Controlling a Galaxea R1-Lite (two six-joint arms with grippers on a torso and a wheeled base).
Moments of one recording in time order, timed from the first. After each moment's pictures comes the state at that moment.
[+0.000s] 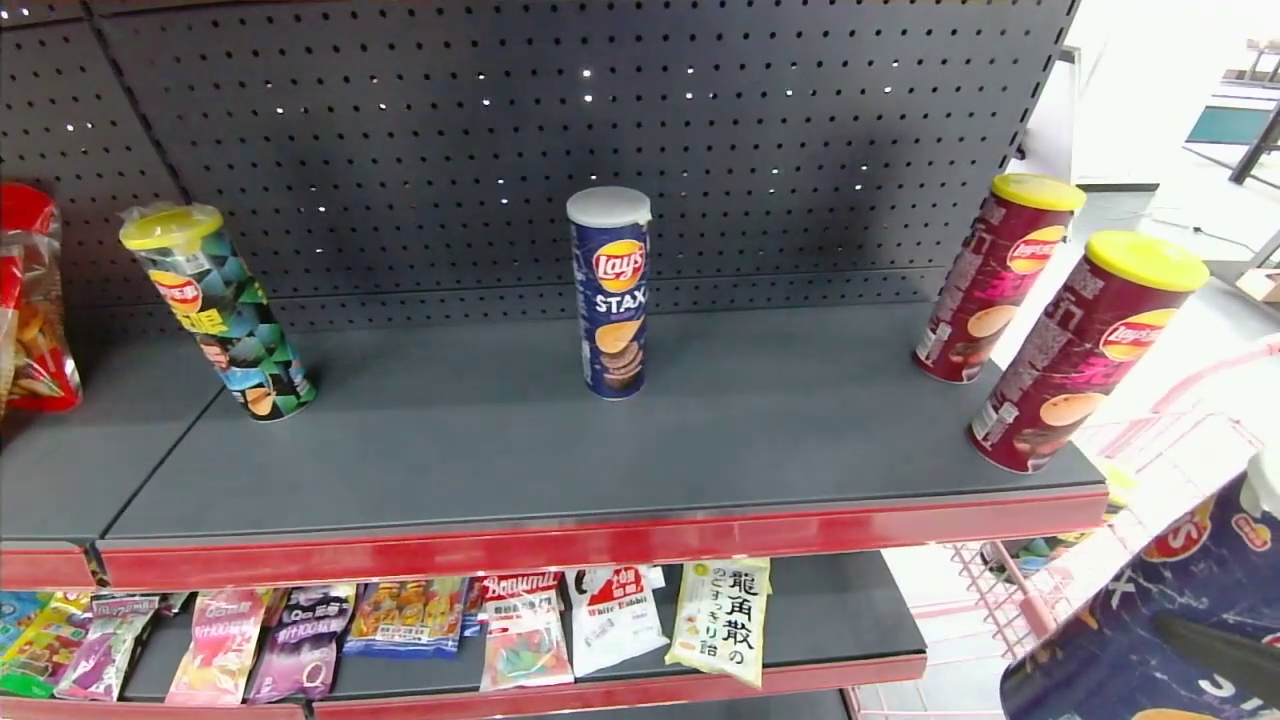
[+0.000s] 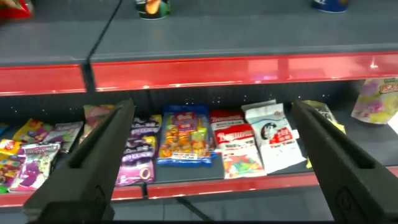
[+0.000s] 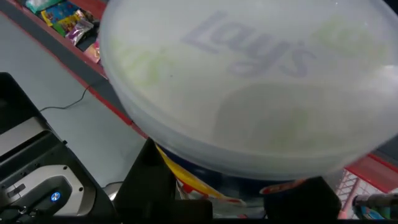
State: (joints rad) left arm 0.00 0.00 0.00 0.00 -0.01 0.00; right arm 0.33 0.76 -0.47 -0.03 0.37 -0.17
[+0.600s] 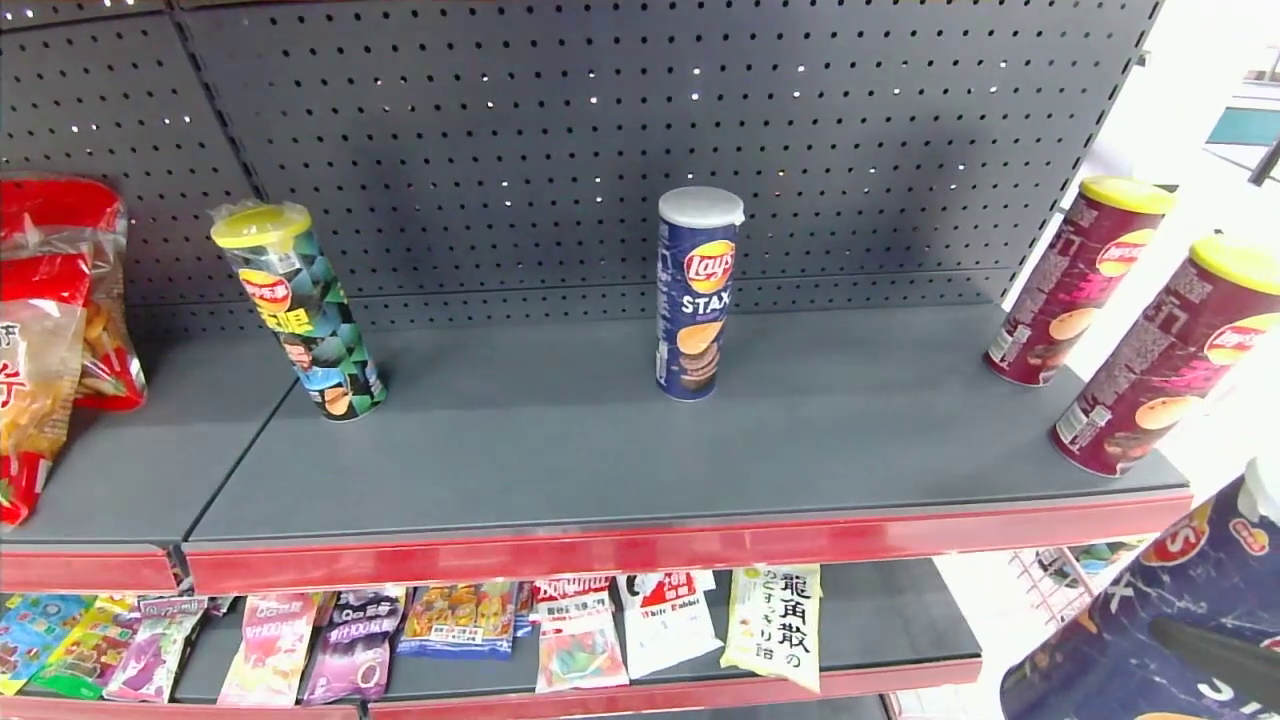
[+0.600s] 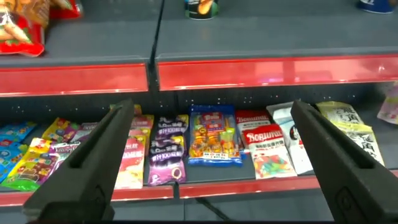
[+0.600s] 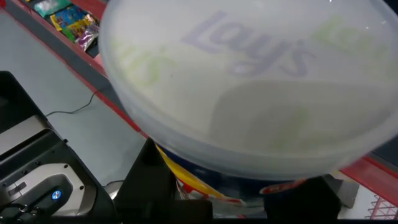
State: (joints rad) left arm 0.00 0.00 0.00 0.00 -0.01 0.00; right arm 0.33 0.76 -0.47 -0.03 0.37 -0.17
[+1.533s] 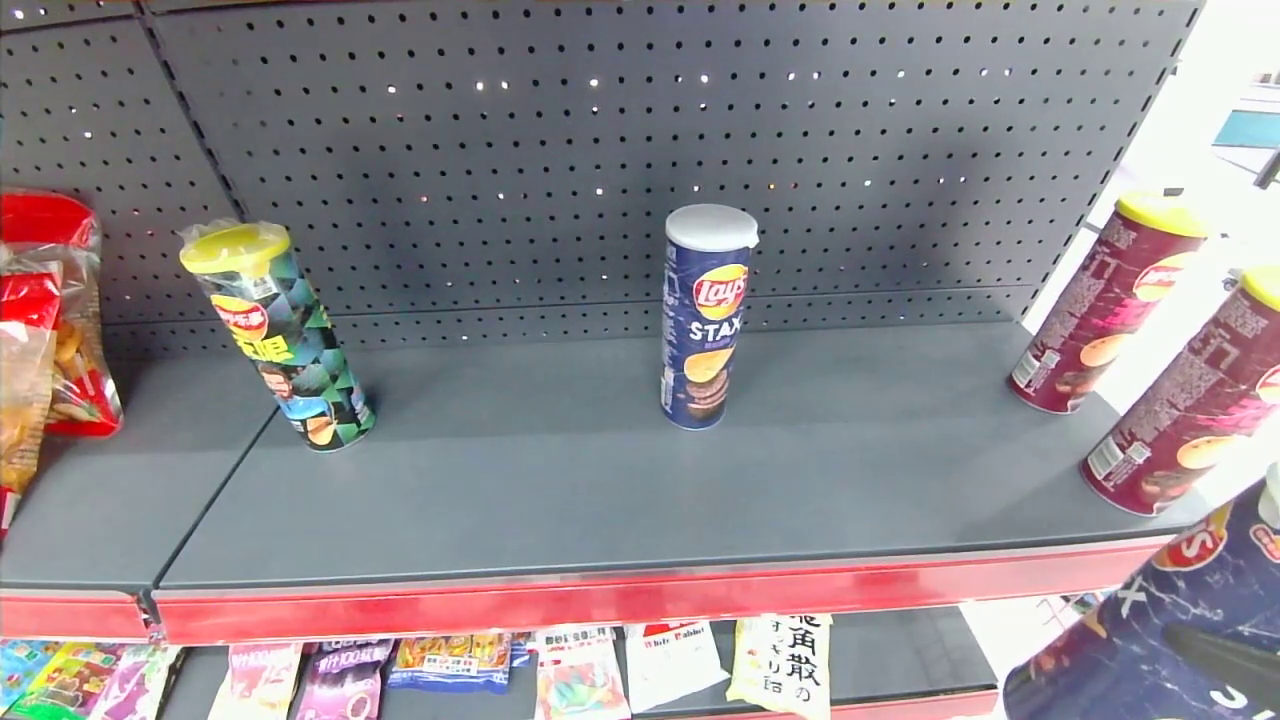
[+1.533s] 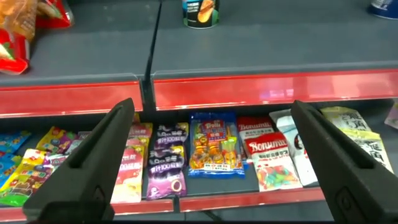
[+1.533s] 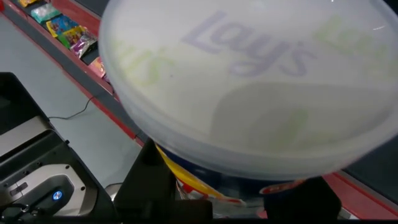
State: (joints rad) left arm -0.01 0.00 0.00 0.00 -0.02 0.01; right arm 0.34 0.74 -0.47 -0.03 0.37 -0.17
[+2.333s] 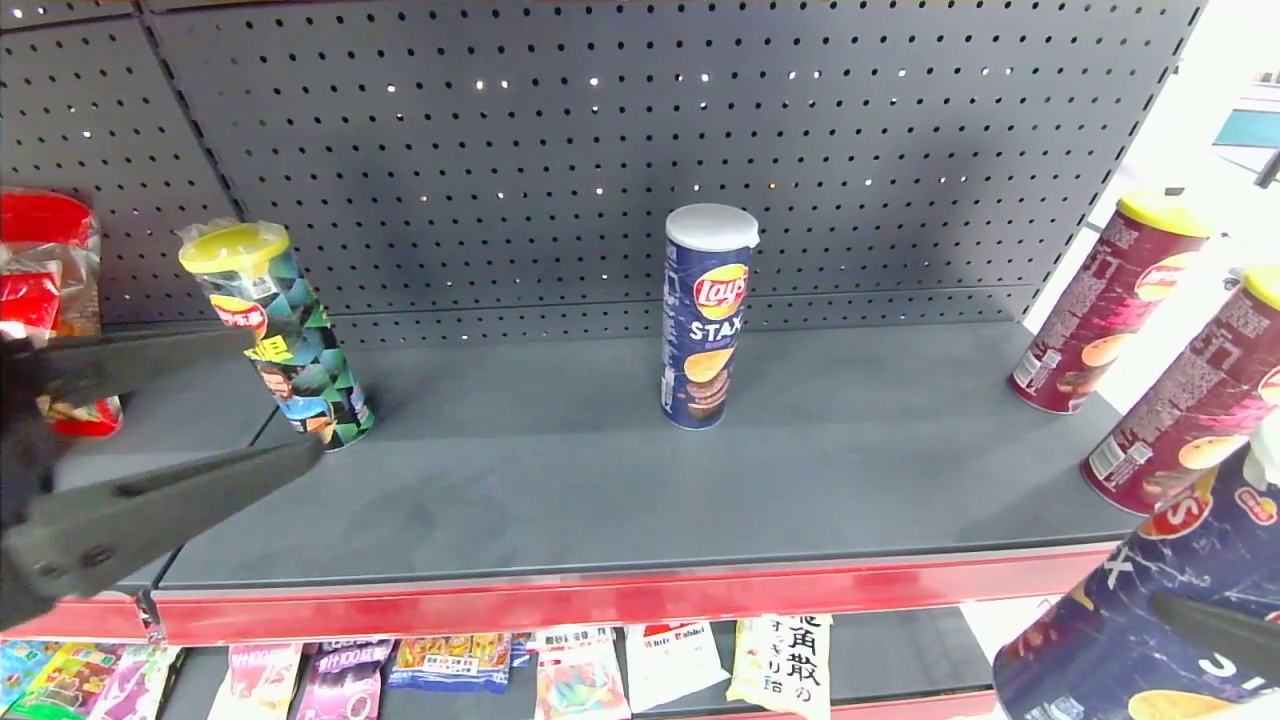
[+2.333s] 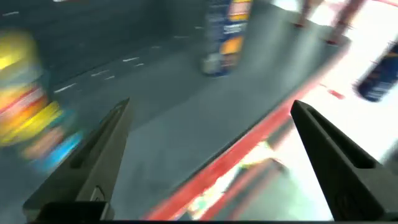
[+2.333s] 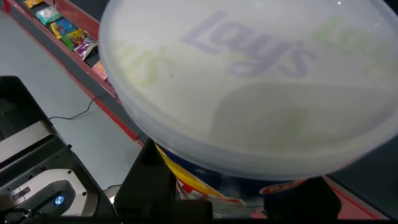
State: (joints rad) left arm -0.29 1.04 -0.77 -0.12 -0.52 0.10; right arm 0.38 0.79 -0.52 -0.03 0.35 -0.17
